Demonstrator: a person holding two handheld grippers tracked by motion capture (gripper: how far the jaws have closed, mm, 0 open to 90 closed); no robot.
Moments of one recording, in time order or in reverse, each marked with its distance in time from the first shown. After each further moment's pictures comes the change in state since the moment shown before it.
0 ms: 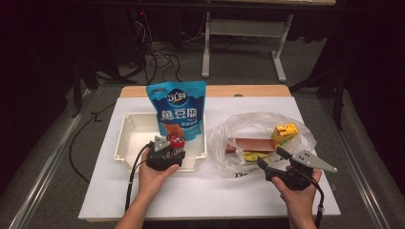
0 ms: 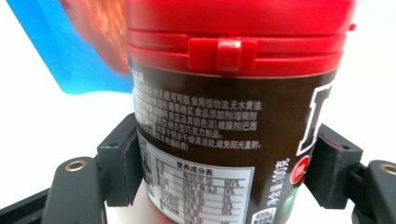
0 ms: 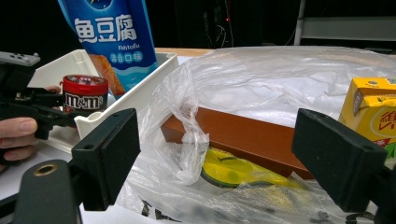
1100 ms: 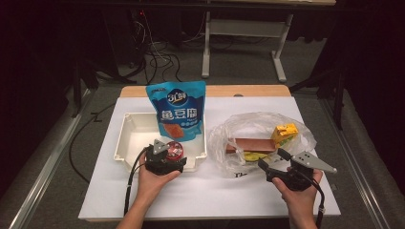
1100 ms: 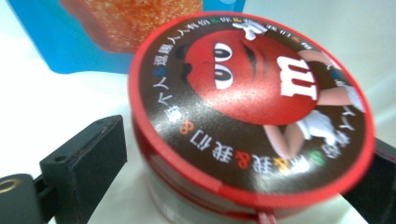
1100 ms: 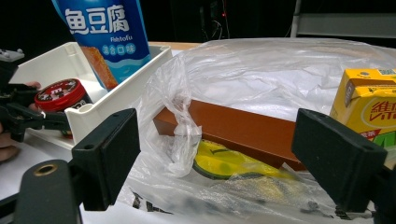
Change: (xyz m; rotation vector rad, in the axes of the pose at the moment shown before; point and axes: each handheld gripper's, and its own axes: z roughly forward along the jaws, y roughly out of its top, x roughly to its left) left arm -0.006 -0.004 -0.012 0.025 -0.002 -0.022; right arm -0.004 -0.004 0.000 0.018 -0.017 -0.011
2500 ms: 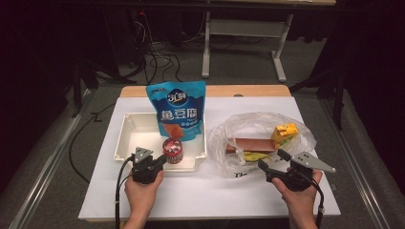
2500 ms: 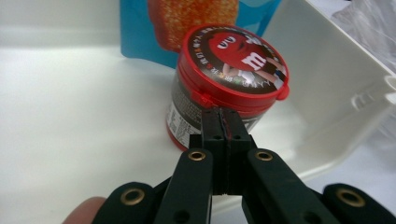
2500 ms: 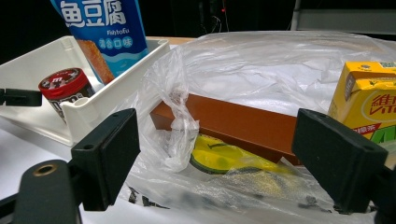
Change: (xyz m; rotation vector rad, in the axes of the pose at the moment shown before) left arm 0.001 -0.010 -0.051 -0.090 0.060 -0.206; right arm -0.002 -0.003 0.002 0.018 -0.006 -0.002
